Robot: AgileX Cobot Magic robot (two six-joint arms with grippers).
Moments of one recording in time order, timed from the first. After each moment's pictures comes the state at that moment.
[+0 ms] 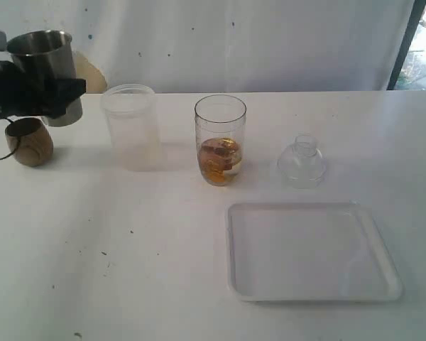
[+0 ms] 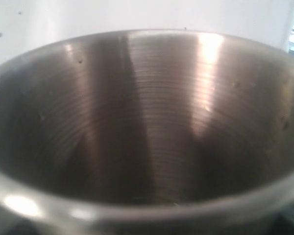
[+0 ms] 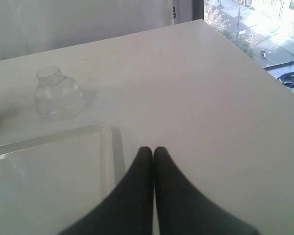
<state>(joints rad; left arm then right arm) 0.04 1.80 -0.95 0.91 -0.77 -0.62 -0.08 0.00 0.00 -0.02 0.36 0.14</state>
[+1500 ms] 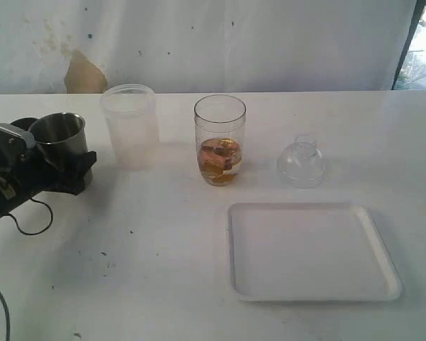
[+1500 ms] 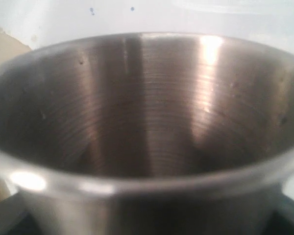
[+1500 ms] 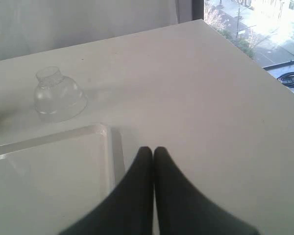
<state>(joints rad) 0.05 2.26 -0.86 0.58 -1.20 -0.13 -0.08 0.00 0.00 -0.02 0.36 0.14</state>
